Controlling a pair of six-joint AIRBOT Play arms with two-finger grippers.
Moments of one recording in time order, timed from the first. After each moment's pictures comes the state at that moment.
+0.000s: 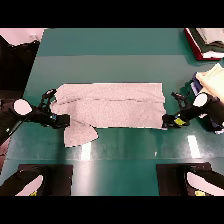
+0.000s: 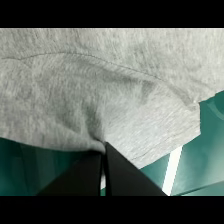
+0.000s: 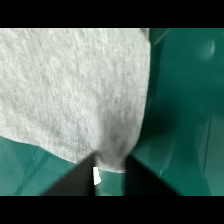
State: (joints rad) left arm -0.11 -0.97 0.69 1.17 -1.13 -1.58; right arm -0.02 -1.19 0.74 -1.28 1.21 1.54
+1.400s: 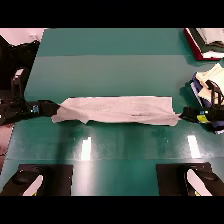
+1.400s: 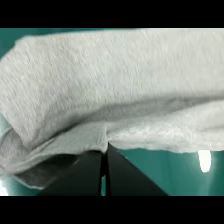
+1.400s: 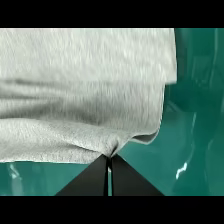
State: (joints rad) left arm -0.11 -0.66 0.78 1.22 -0.98 -1.57; right arm -0.24 -0.84 0.77 -1.18 1.27 1.51
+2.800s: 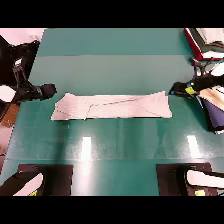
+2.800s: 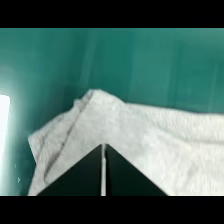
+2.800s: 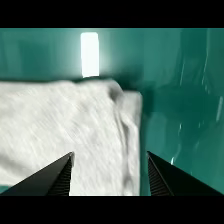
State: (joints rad) left arm 0.01 -1.01 0.88 1.26 -0.77 -1.64; right arm -0.19 -1.40 1.21 -1.21 1.22 1.41
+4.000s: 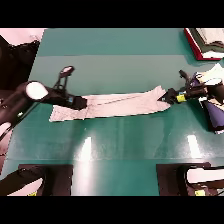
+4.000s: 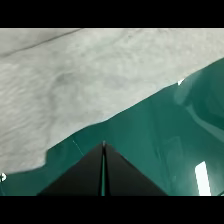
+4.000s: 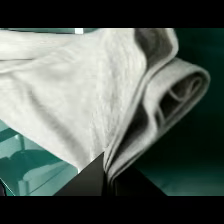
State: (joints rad) left arm -0.35 -1.16 1.00 1.09 -0.96 -1.50; right arm -0.26 -1.54 1.09 -0.68 1.29 1.03
